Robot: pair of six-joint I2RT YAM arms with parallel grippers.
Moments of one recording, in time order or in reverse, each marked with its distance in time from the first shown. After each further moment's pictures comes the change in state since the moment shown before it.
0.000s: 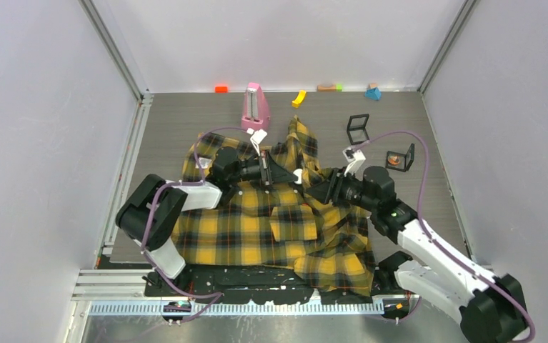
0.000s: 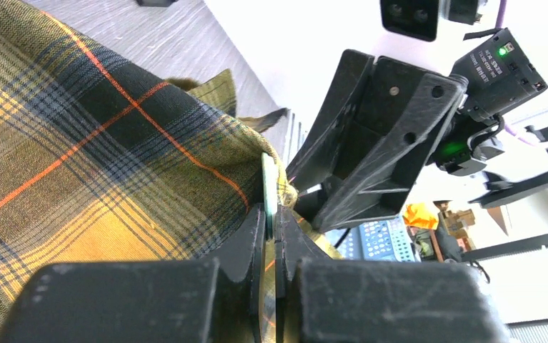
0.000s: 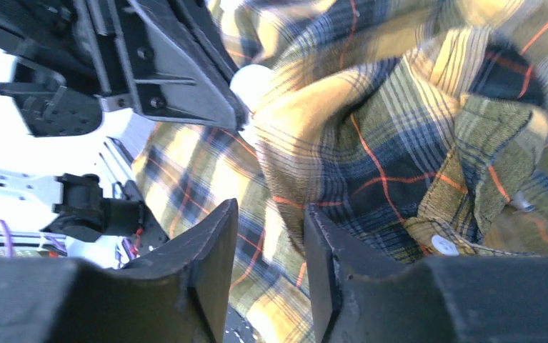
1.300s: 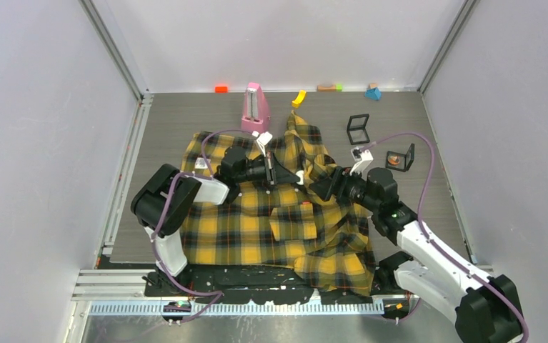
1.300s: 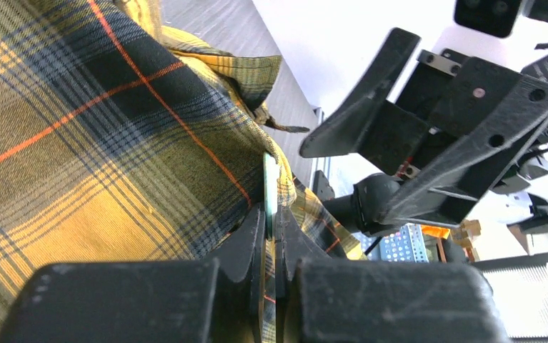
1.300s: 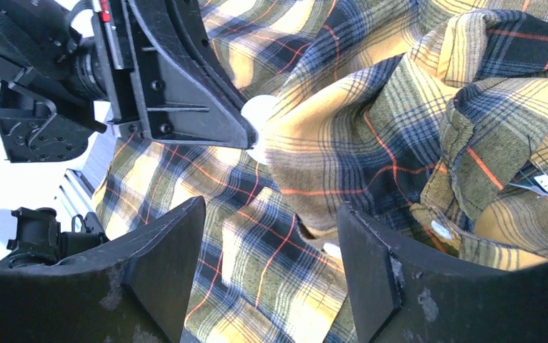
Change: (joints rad) left arm 0.000 0.127 0.052 -0.020 -0.039 0.029; right arm -0.075 -0.061 -0.051 0.044 0.065 -0.042
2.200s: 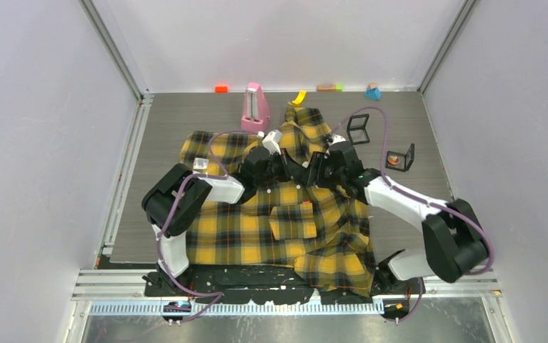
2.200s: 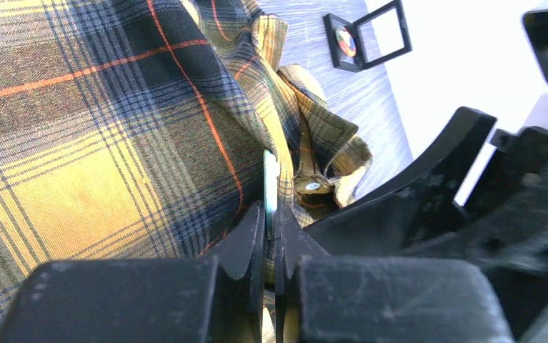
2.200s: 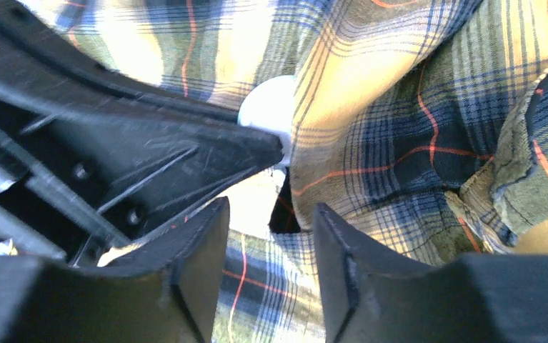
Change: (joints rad) left arm -0.146 0.052 0.138 -0.289 -0.549 0.121; right arm 0.092 0.592 0.351 -0.170 0.205 0.040
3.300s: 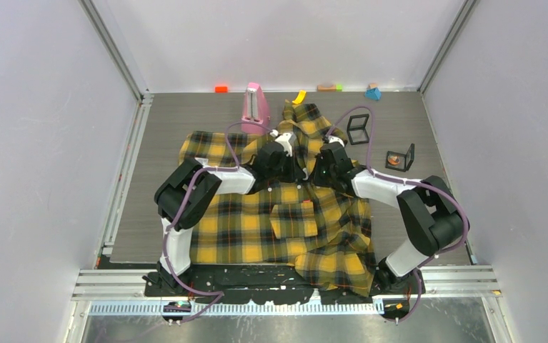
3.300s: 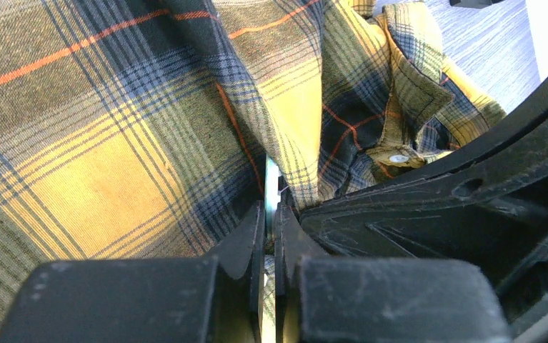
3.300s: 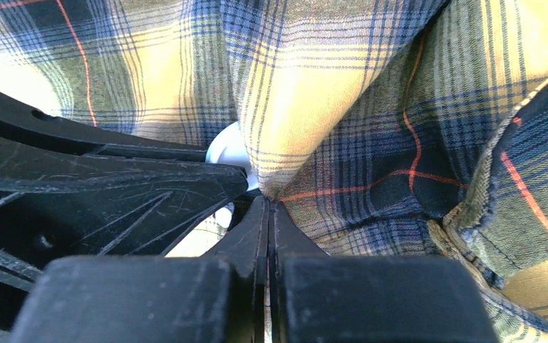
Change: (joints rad) left arm -0.014 0.099 0.196 -0.332 -0.037 0.235; right arm -0.007 0.150 0.032 0.046 0.137 -0.019
